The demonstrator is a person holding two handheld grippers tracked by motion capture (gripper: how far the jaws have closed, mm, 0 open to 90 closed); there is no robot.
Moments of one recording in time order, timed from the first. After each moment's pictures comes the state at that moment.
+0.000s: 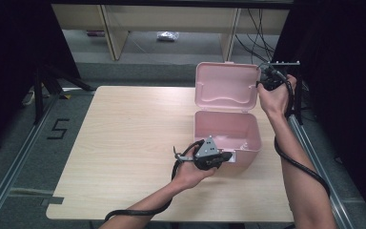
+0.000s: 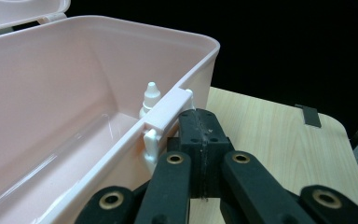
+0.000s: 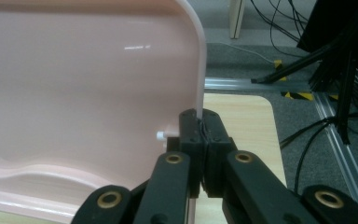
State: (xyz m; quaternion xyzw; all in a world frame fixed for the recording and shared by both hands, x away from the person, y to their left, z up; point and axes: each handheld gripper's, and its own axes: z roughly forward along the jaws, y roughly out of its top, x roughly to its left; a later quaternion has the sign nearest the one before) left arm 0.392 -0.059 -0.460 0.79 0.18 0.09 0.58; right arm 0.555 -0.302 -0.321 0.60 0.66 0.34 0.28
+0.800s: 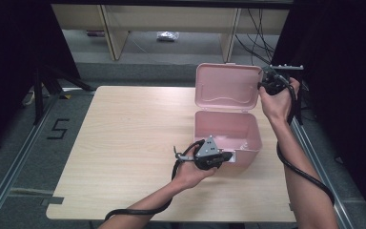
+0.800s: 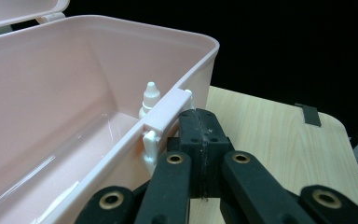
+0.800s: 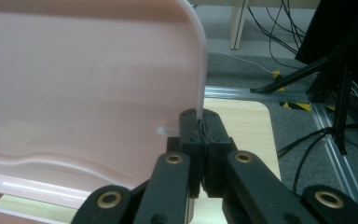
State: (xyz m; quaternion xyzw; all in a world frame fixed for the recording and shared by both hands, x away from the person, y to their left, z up) left arm 0.392 -0.060 -0.459 0.79 0.18 0.09 0.58; right arm 0.536 -0.300 -0.319 0.60 0.65 0.36 0.29
